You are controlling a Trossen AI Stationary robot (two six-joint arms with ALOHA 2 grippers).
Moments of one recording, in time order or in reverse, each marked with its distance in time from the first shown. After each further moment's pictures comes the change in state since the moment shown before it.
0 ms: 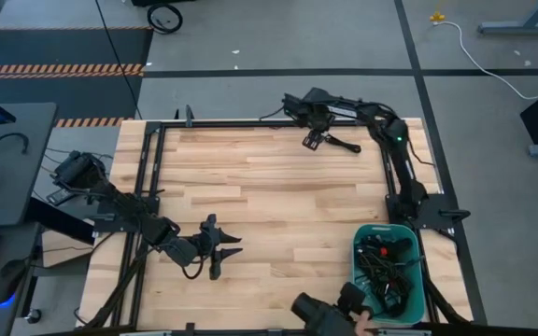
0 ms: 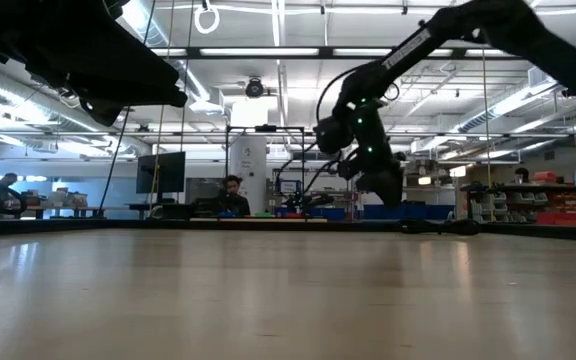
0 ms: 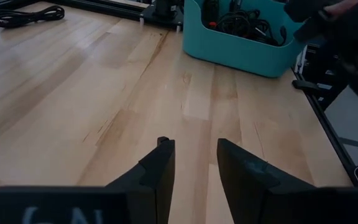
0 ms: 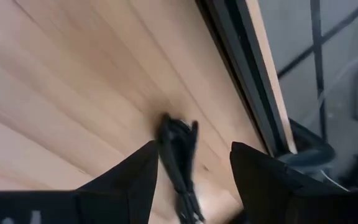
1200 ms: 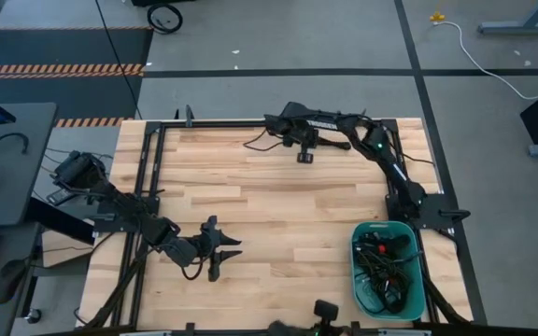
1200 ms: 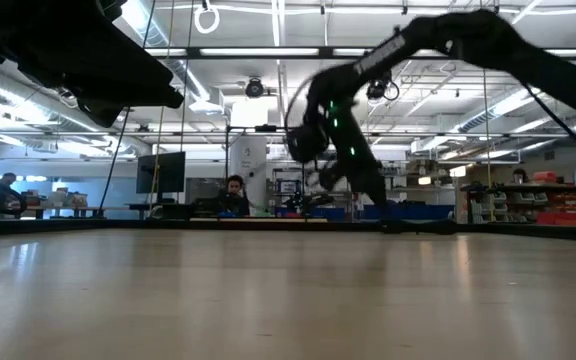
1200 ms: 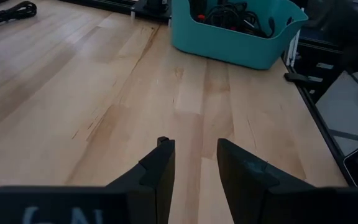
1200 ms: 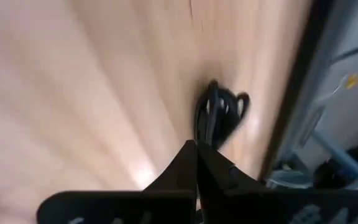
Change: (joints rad) left arm -0.004 0.000 0.000 -0.007 0.034 0.000; right arm 0.163 0.160 0.203 -0.220 0.016 -0.143
